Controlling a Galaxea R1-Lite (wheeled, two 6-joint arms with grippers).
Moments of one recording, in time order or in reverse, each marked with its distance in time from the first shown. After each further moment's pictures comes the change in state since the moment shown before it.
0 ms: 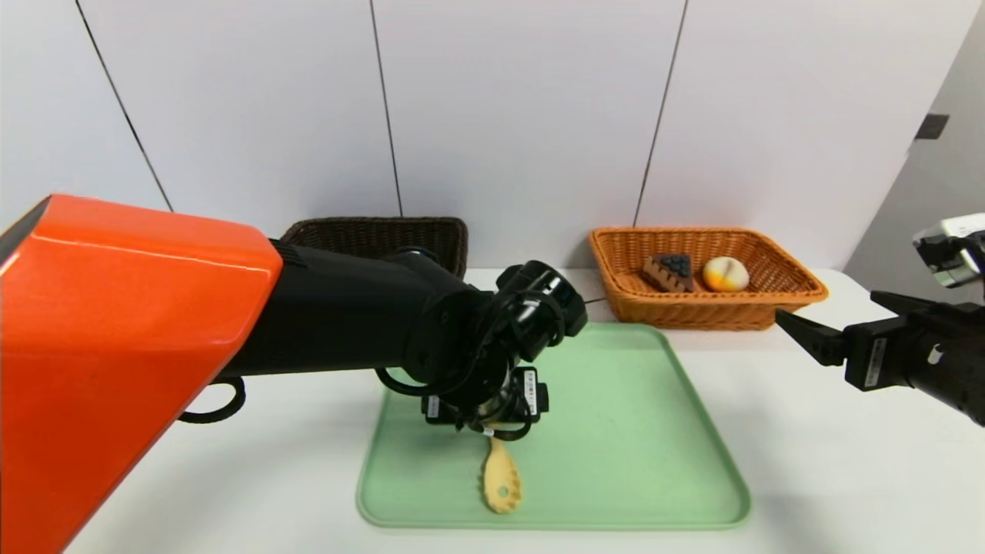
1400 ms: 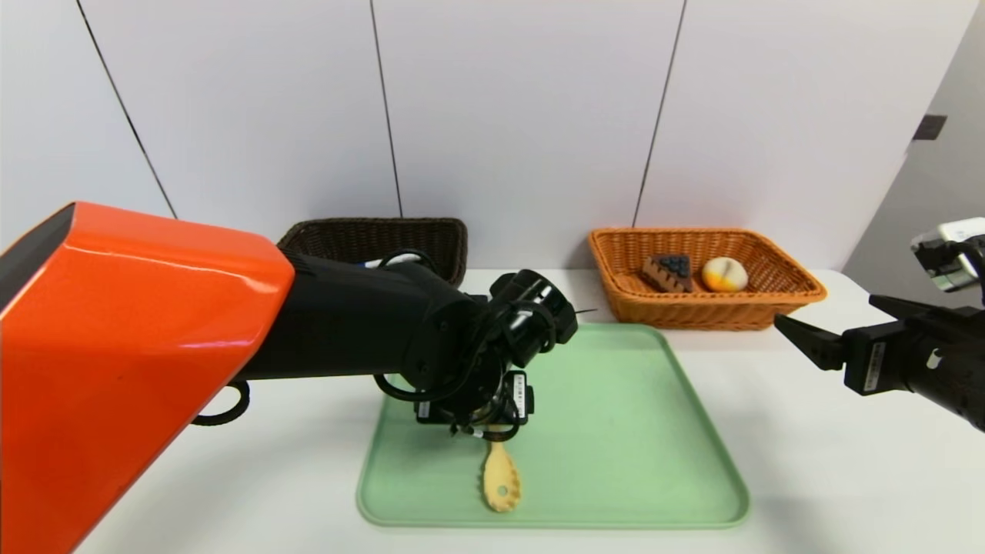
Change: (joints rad) left arm 0.024 0.021 0.041 -0.010 0.018 0.021; right arm 0.001 -0.002 0.010 0.000 -0.002 0.002
